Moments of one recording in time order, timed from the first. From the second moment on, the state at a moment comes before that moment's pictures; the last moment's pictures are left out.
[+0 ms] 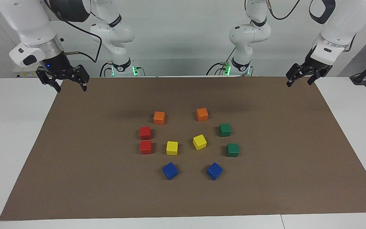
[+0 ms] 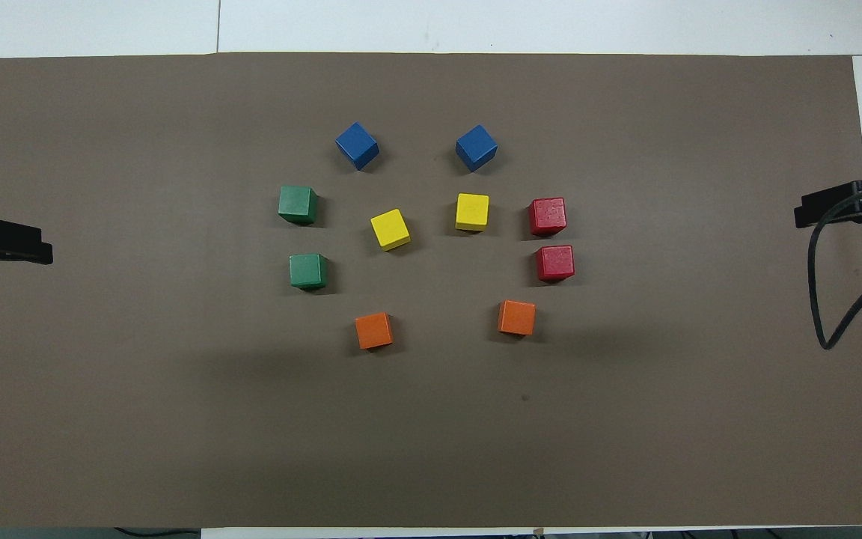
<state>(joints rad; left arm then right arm) 0.10 -0.10 -0.09 -1.72 -0.04 1.62 -0.03 -0.04 -0.02 0.00 -1.60 0.00 1.61 -0.06</state>
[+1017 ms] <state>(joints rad) 0.02 -0.11 -0.10 -1.84 -0.04 1.76 -0.03 0.05 0.00 0.03 -1.64 0.00 1.71 0.10</state>
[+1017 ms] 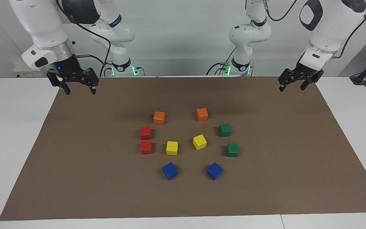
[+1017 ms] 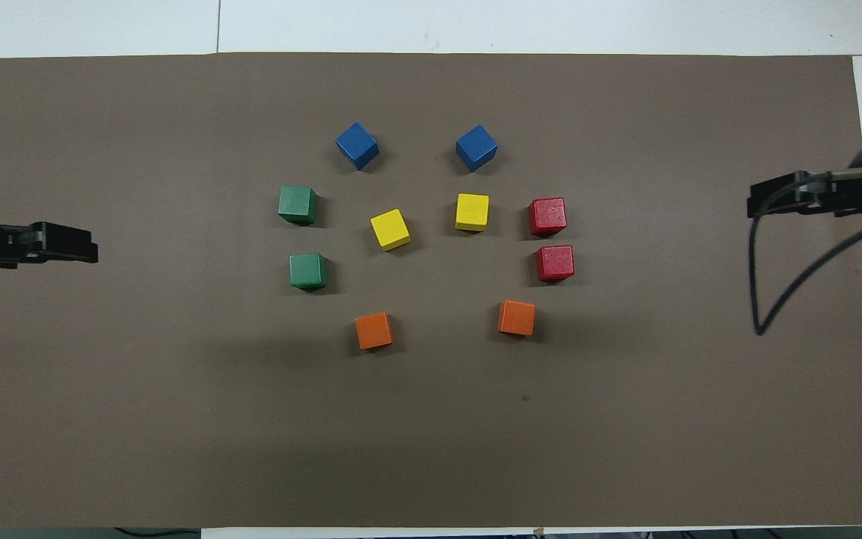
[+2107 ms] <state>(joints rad) -0.27 0.21 -0.10 -1.95 -0.04 2.20 -0.22 0.27 0.32 0.03 -1.80 0.00 2.19 0.43</state>
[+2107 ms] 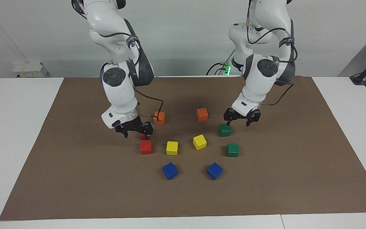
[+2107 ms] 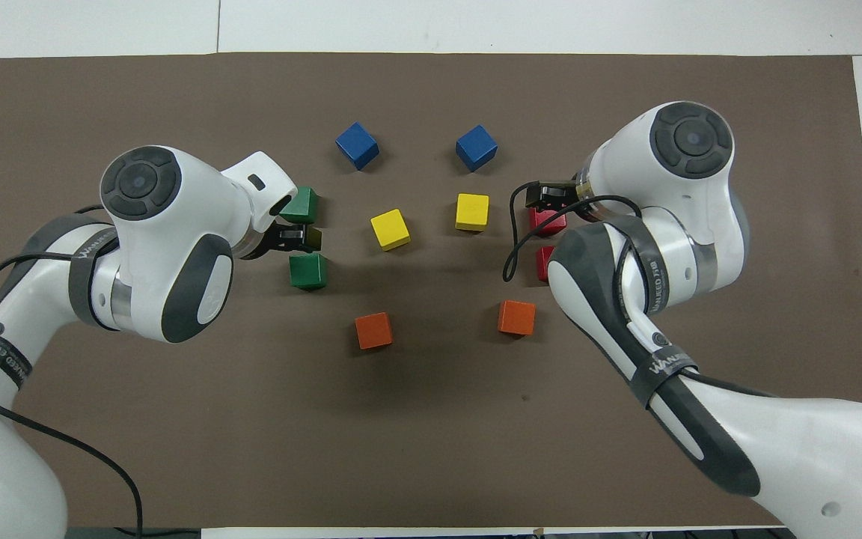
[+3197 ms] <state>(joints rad) -0.33 0.28 -0.10 -2.04 -0.04 2.30 -0.26 0.30 0.24 0.03 -2.05 -0.01 2.30 0.31</state>
